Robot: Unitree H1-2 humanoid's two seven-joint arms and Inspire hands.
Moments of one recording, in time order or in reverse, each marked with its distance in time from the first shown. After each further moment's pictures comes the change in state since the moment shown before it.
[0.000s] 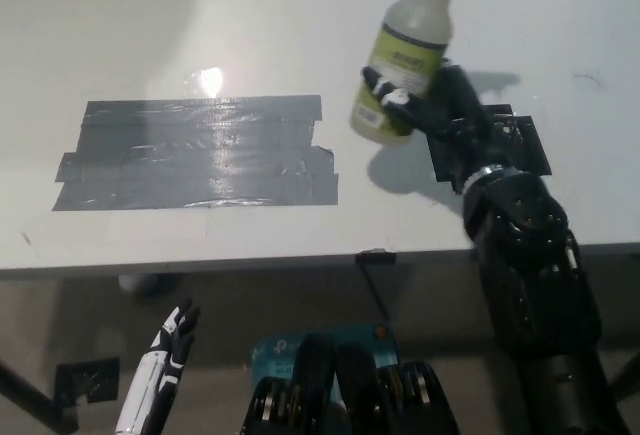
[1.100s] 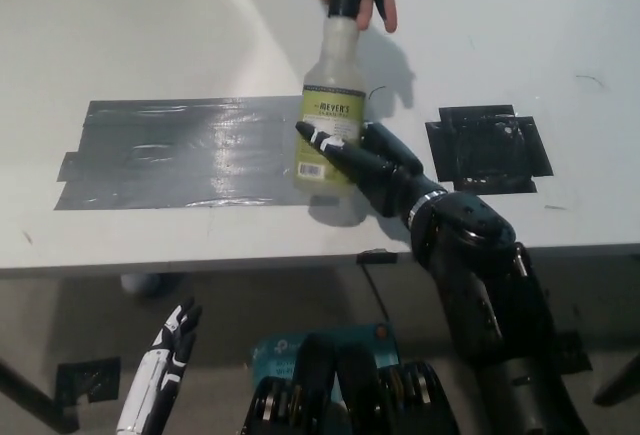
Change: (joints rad) left_arm -0.001 0.003 -0.009 -0.014 0.006 0.019 -0.002; right_arm -0.010 0.072 -0.013 0.107 0.102 0.166 0.070
